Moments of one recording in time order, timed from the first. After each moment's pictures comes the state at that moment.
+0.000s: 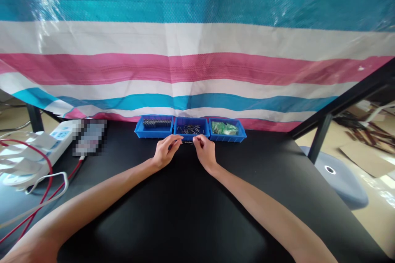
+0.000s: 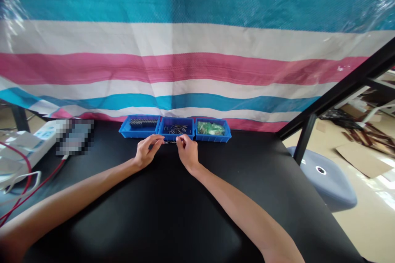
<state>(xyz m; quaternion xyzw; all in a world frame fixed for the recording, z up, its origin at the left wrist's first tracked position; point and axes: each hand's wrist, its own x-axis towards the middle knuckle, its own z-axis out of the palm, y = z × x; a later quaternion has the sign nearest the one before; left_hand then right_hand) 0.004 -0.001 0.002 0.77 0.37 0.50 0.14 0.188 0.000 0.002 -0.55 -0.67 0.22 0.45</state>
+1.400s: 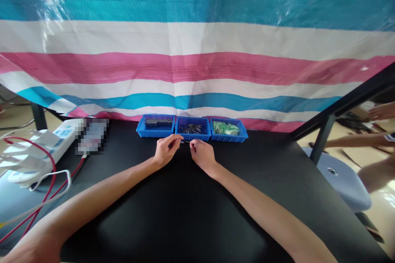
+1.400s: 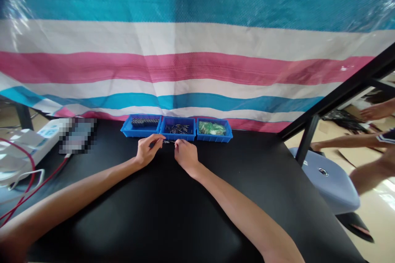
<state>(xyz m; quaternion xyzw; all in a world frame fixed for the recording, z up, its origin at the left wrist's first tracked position) 0.005 -0.001 0.004 0.74 0.42 0.50 0.16 0.182 -0.002 -0.007 -0.55 -0.80 0.08 0.23</state>
